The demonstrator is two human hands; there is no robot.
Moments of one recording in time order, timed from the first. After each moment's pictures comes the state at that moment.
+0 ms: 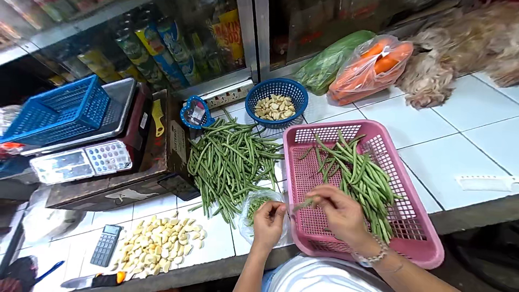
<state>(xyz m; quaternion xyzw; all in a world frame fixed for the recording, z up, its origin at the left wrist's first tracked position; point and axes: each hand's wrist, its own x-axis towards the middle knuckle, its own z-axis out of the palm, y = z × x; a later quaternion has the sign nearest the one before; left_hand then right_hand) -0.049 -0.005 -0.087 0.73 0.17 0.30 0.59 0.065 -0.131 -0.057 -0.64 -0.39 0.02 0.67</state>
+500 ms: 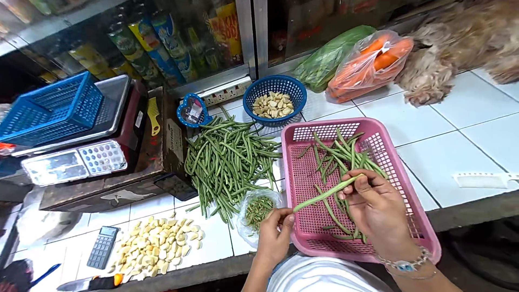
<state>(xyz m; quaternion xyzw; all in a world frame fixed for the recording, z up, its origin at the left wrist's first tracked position) -0.060 -0.022 -0.071 0.76 0.17 0.21 0.59 0.082 -0.148 -0.025 -0.50 -0.10 0.13 0.85</state>
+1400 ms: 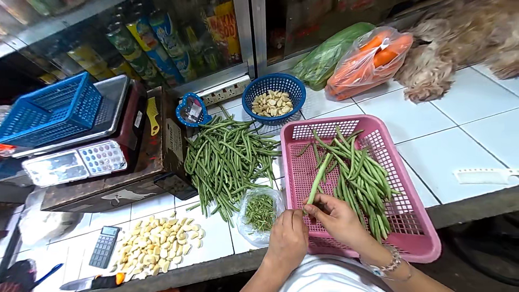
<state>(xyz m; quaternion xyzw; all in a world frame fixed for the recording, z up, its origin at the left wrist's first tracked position) -0.046 -0.045 -0.078 0.92 0.07 0.35 0.17 0.050 -0.144 -0.042 -0.72 -0.23 0.25 0.60</state>
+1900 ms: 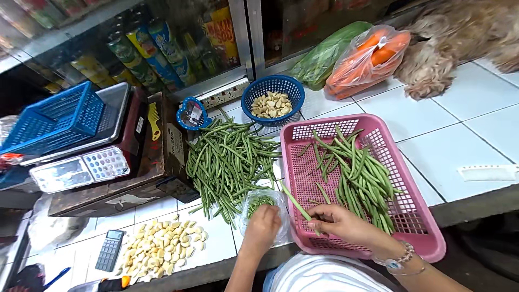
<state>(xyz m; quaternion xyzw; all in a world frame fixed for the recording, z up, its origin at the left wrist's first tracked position) -0.066 0.011 -0.082 0.93 0.07 0.24 0.27 0.081 -0.162 -0.046 -0.68 -0.32 0.47 0.47</state>
